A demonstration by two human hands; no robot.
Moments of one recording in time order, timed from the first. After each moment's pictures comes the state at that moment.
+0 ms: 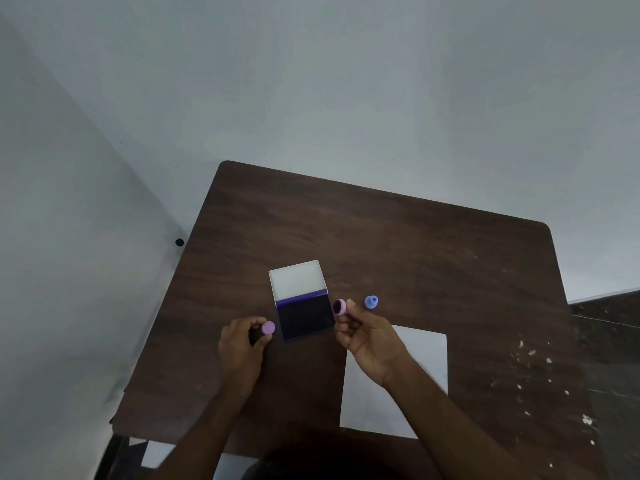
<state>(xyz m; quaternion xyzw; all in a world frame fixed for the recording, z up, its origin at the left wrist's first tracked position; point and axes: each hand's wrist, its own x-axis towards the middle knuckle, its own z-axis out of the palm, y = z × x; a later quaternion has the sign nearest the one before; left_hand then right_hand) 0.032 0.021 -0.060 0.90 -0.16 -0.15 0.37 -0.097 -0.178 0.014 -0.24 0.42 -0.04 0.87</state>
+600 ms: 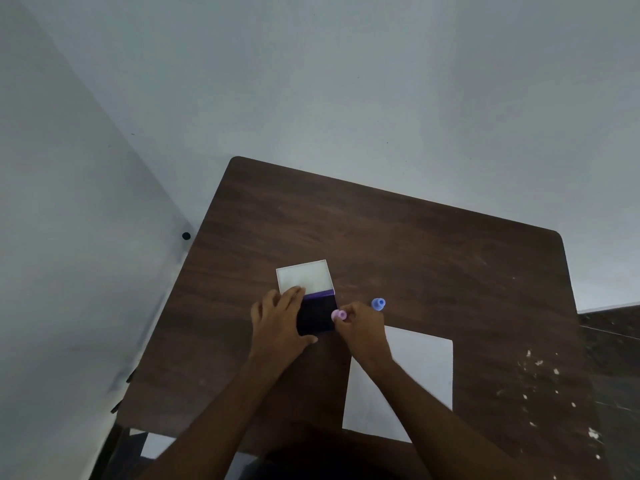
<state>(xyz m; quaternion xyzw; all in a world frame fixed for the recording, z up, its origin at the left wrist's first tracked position) 0.035 -0.031 -0.048 0.91 -0.37 -0.16 0.12 -0.065 -0.176 -0.025 -0.79 0.45 0.07 0.40</state>
